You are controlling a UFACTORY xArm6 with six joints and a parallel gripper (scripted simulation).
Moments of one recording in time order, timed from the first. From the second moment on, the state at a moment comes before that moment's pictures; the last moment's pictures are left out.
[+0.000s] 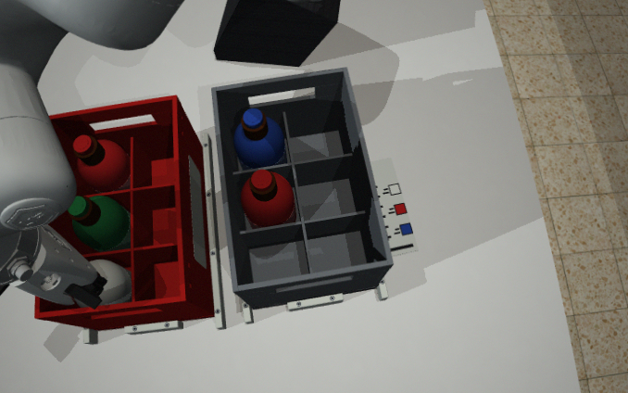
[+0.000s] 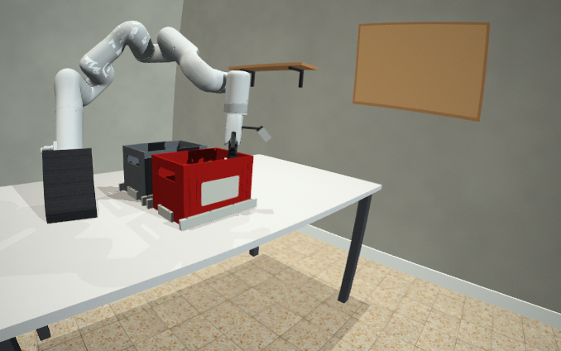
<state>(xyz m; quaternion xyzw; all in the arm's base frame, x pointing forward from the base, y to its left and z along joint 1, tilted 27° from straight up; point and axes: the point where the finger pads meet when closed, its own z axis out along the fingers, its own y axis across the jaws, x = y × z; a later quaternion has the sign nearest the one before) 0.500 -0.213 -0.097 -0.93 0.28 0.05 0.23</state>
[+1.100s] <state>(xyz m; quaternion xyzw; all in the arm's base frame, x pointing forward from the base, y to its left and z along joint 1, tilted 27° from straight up) 0.499 -0.227 -0.070 -0.93 0.28 0.05 0.23</state>
